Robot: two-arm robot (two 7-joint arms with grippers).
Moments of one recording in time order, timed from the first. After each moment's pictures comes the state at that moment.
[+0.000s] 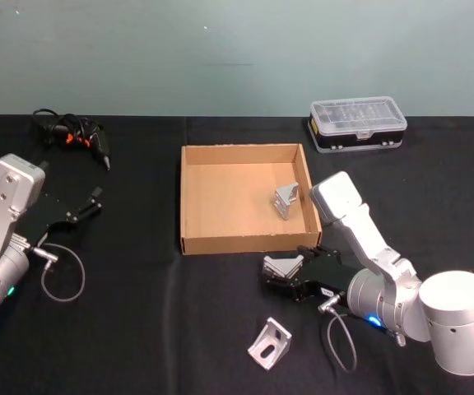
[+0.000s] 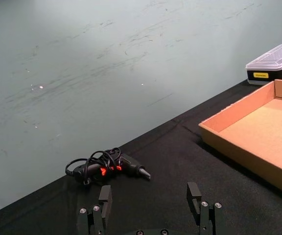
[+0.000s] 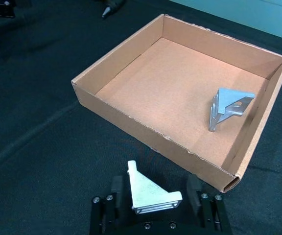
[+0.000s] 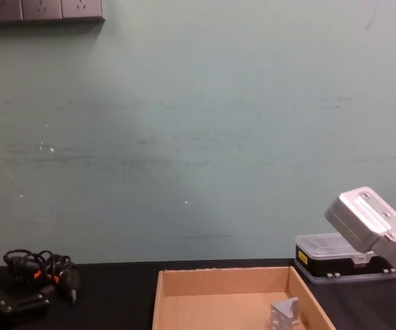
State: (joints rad) left arm -0.20 0.60 0.45 -1.41 -0.25 -0.12 0.03; right arm 0.16 0.34 -0.40 -1.60 0.13 0.54 0.32
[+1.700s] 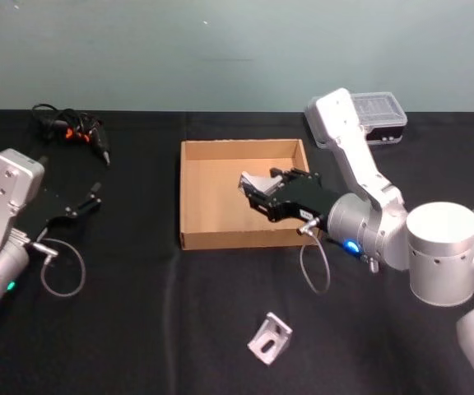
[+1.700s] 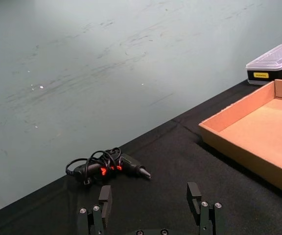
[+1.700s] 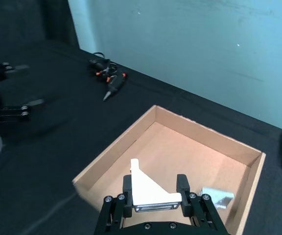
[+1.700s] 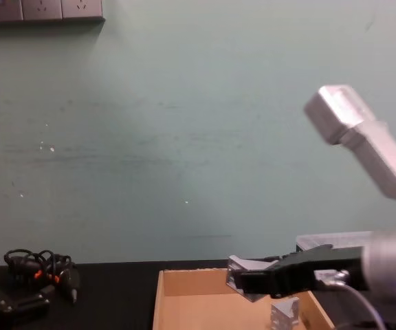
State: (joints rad) left arm -0.20 0.60 0.45 -1.41 -0.25 -0.12 0.03; right arm 0.30 0.27 -0.38 -1.58 0.17 0.48 0.32
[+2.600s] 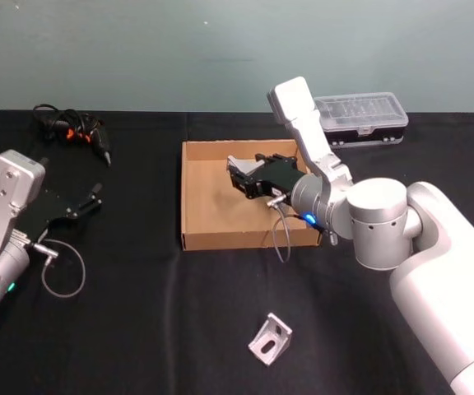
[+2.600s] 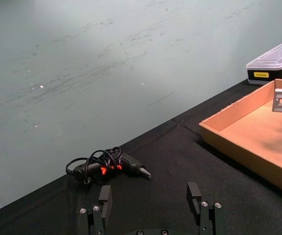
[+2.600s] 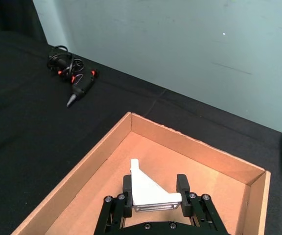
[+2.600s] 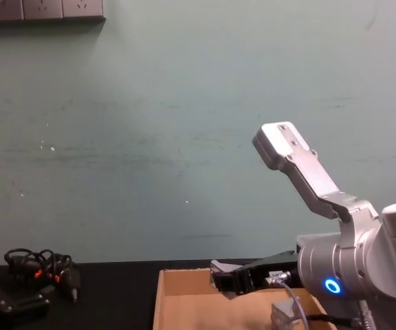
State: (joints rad) left arm -0.20 0.60 0.45 -1.41 -0.25 -0.12 0.03; right arm 0.51 0.09 -0.41 -1.17 0.09 0.39 0.25
